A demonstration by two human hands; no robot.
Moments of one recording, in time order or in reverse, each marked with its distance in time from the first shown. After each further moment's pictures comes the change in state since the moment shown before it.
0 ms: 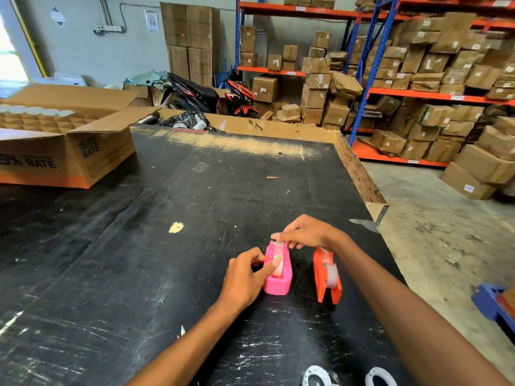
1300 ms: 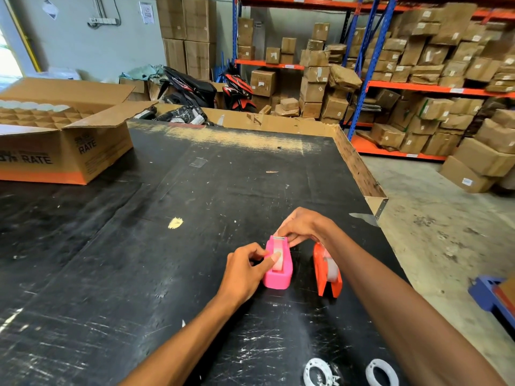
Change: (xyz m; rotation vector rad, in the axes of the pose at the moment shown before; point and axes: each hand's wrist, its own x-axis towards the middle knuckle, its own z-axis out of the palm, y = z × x) left_hand -0.003 0.007 -0.002 -0.121 -0.001 -0.028; right_hand 0.020 -0.006 0.006 0.218 -0.020 0.230
